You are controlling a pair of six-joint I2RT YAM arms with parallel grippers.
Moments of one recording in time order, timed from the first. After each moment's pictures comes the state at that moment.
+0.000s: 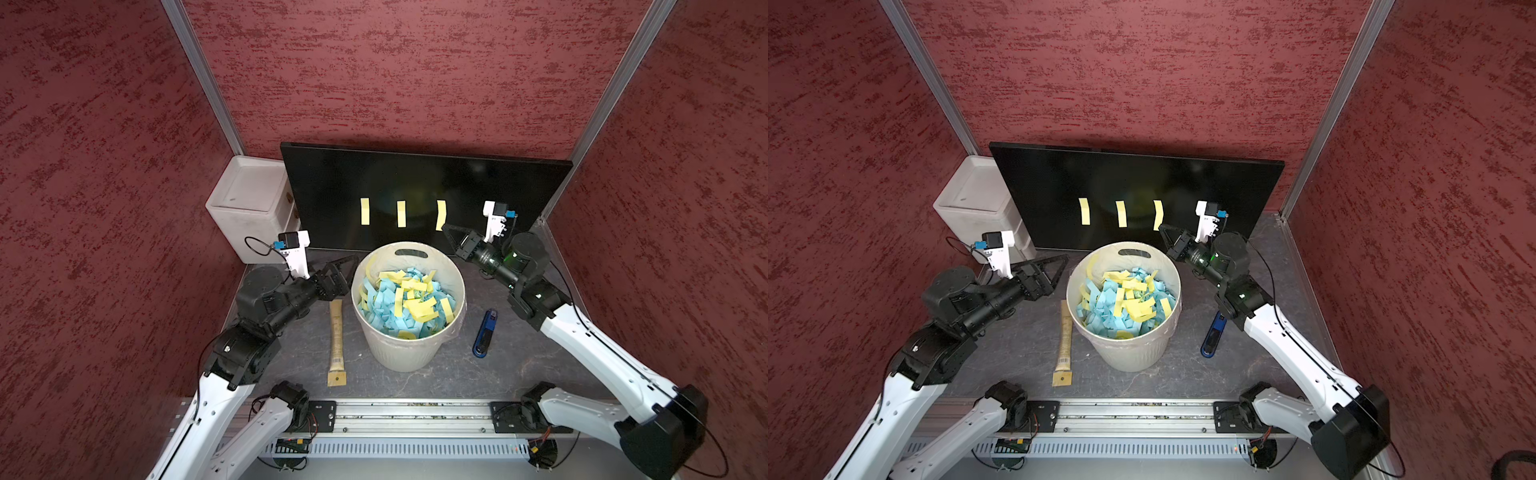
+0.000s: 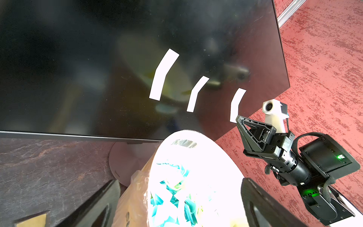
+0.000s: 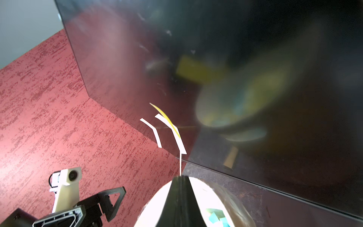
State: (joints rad) left arm -0.40 0.69 1.01 -0.47 0.20 -0.62; right arm 0.51 1.11 0.99 0.15 -0.27 0.83
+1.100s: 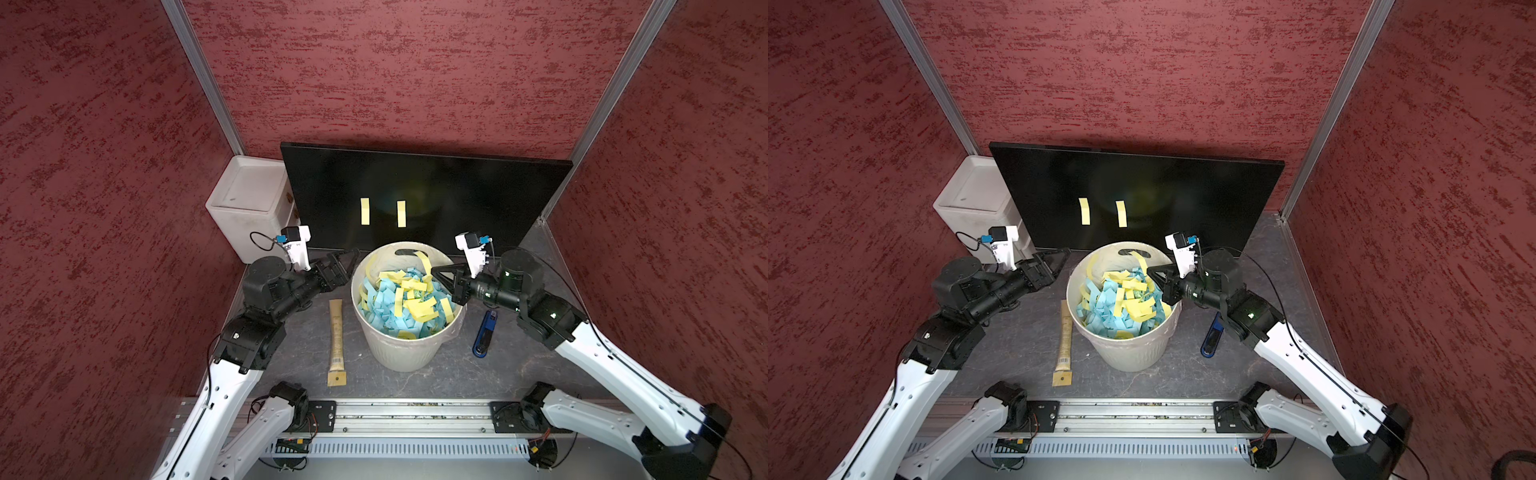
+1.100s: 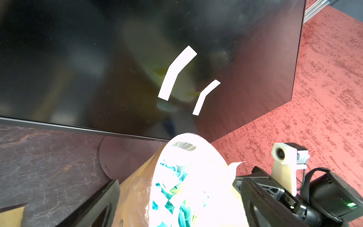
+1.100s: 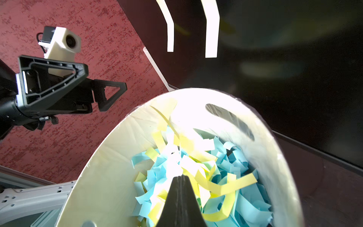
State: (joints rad) left arm -0.30 0.75 1.00 -0.42 0.32 -0.74; right arm 0.70 1.01 1.00 -0.27 -0.29 0.38
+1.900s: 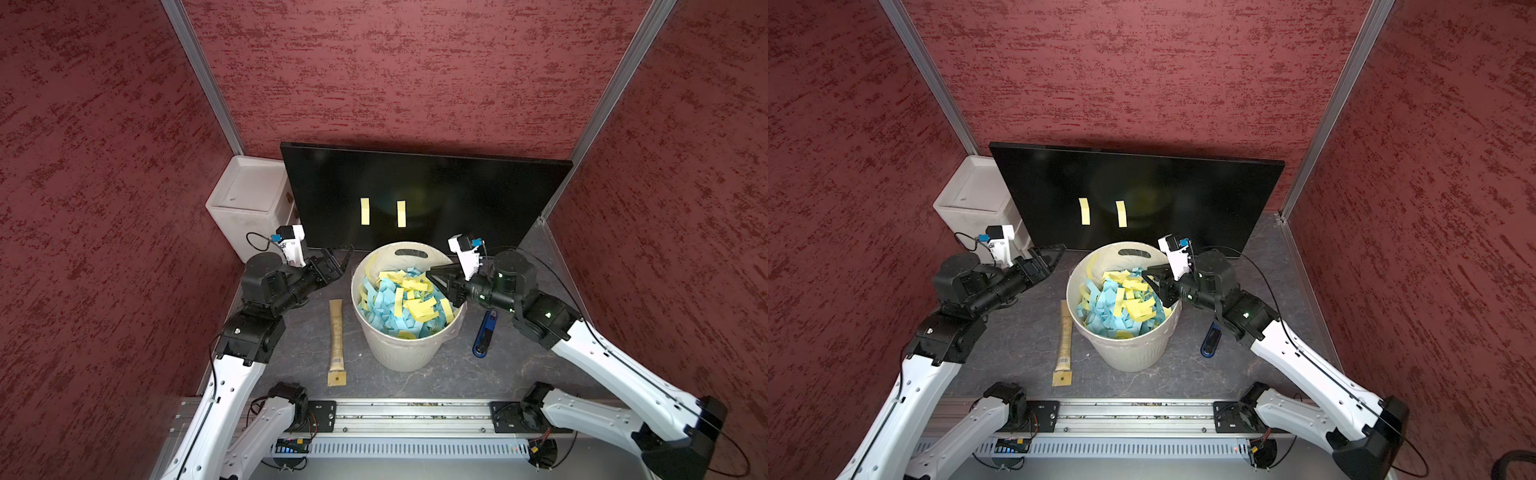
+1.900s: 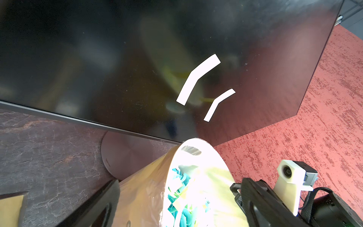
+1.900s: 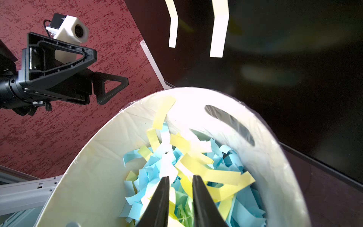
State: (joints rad) left arm -0.21 0.78 0.99 -0.43 0.39 -0.80; right arm 0.72 1.02 1.01 -0.27 -0.24 0.31
